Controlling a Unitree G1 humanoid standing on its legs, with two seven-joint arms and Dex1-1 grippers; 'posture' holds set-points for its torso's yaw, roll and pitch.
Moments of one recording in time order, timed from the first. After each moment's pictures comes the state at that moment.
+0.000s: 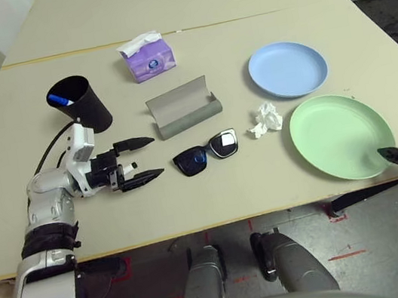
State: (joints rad) left arm -0.47 0.70 0.14 0.65 -0.40 -0.18 -1.59; right arm 0.10 -0.80 -0.59 -0.21 0.77 1.06 0.57
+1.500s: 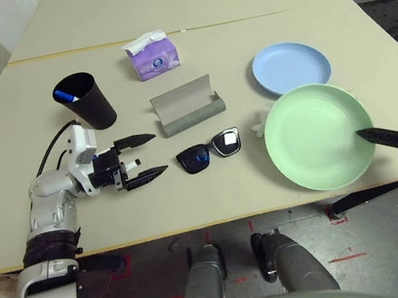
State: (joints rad) left arm -0.43 0.69 0.14 0.55 -0.43 -0.19 -1.51; right arm -0.28 -0.76 -0.65 -0.10 1.01 1.39 0.55
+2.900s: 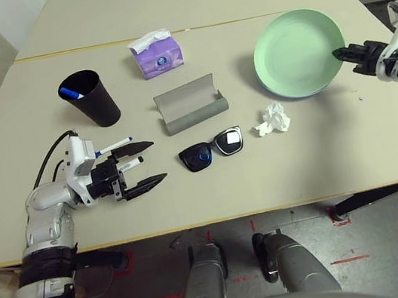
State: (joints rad) left arm -0.31 0.69 0.16 0.43 -0.44 -0.17 -1.44; right arm -1.04 -0.69 -0.25 0.96 0.35 0.64 0.64
